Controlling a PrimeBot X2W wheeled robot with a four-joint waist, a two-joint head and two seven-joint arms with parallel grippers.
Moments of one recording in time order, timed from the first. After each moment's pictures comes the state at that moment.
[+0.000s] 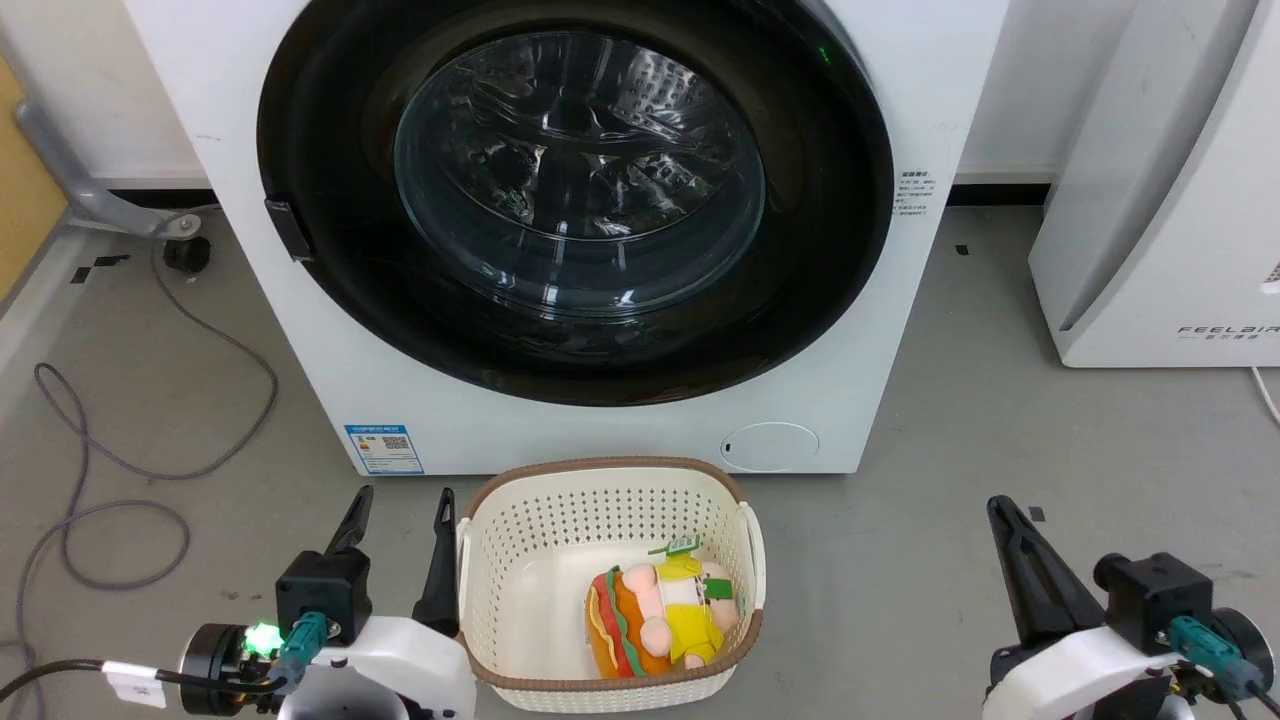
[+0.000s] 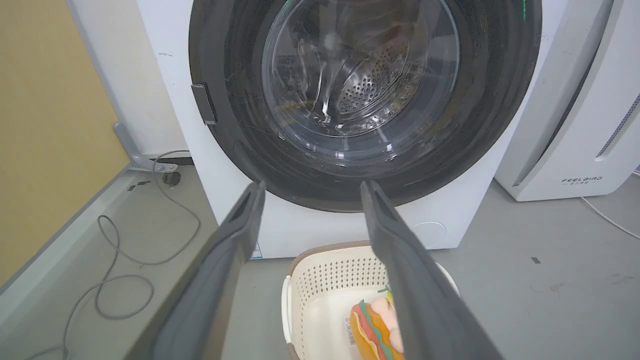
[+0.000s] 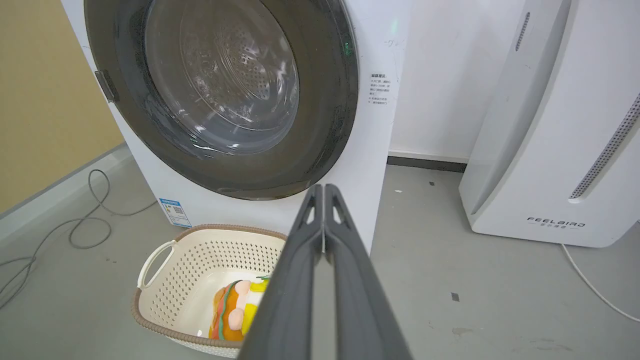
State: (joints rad) left arm -0.02 0.05 -0.03 0.05 -0.03 0.00 -0.03; right arm 0.01 -0.06 -0.01 0.03 0.05 0.13 -0.03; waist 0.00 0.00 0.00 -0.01
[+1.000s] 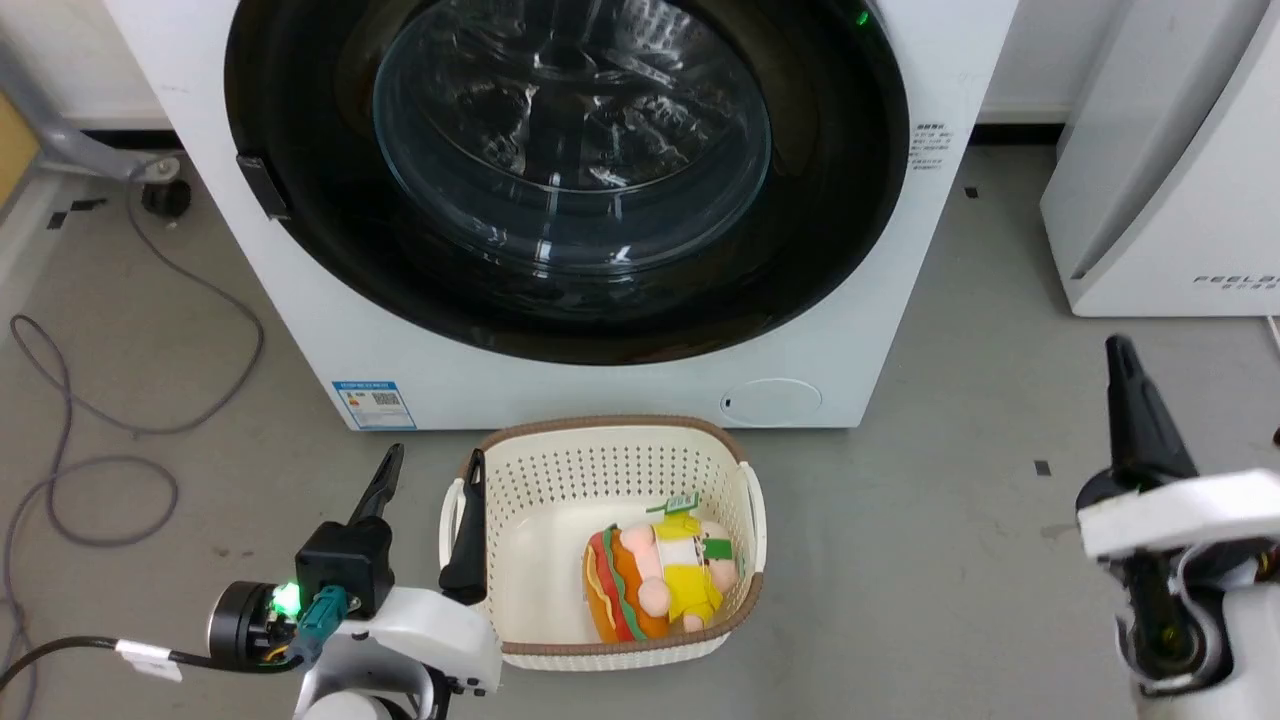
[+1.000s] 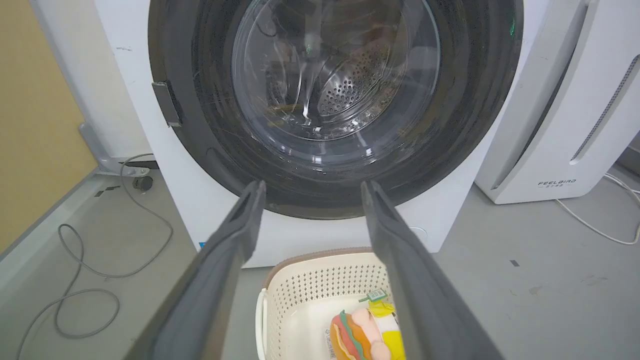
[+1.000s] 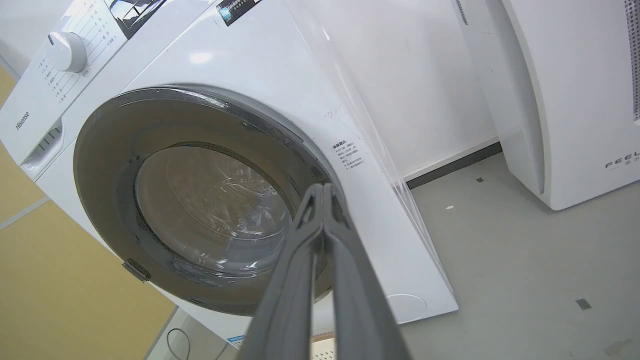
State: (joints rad) left arm -0.09 0.05 -0.08 0.09 -0.07 0.00 -0.10; right arm -0.25 -0.10 -0.10 0.20 0.64 0.13 -0.08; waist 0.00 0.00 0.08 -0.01
